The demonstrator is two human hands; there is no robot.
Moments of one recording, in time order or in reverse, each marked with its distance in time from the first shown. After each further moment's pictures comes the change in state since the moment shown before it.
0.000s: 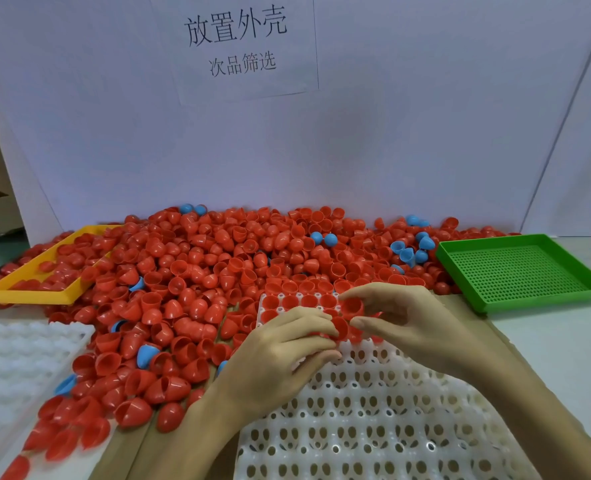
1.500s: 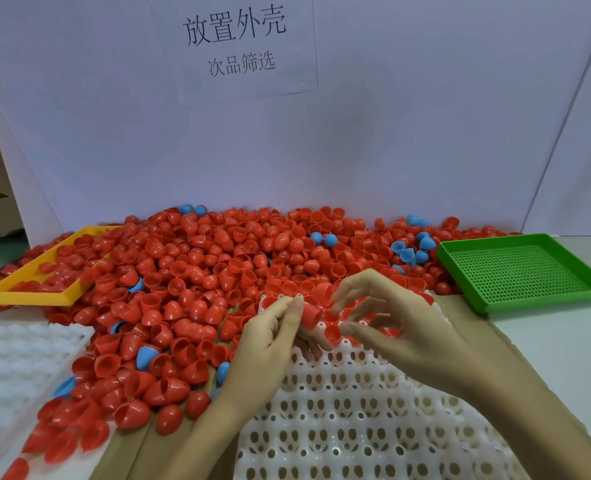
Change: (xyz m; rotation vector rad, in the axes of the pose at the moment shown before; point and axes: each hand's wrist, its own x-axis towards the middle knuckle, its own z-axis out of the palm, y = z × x) left_hand 0.012 0.018 -0.004 -0.647 0.091 -0.759; right_hand -0.003 -0.013 0.014 0.030 0.014 -0.161
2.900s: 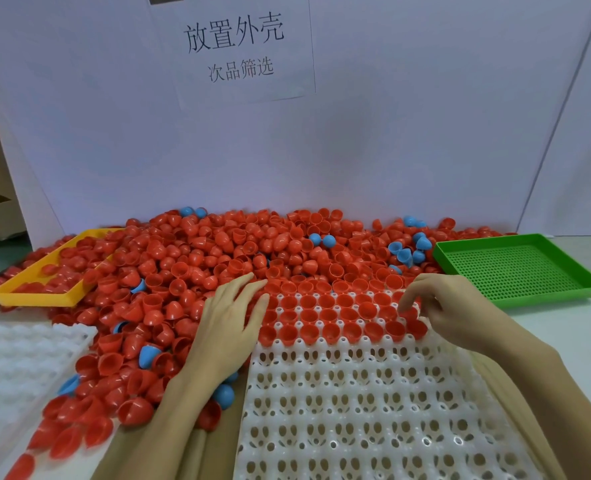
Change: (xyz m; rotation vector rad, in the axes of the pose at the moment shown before) left_hand 0.030 -0.054 -0.058 0.899 0.148 0.029; right_hand -0.004 0.052 -0.067 -0.659 0.014 0.252
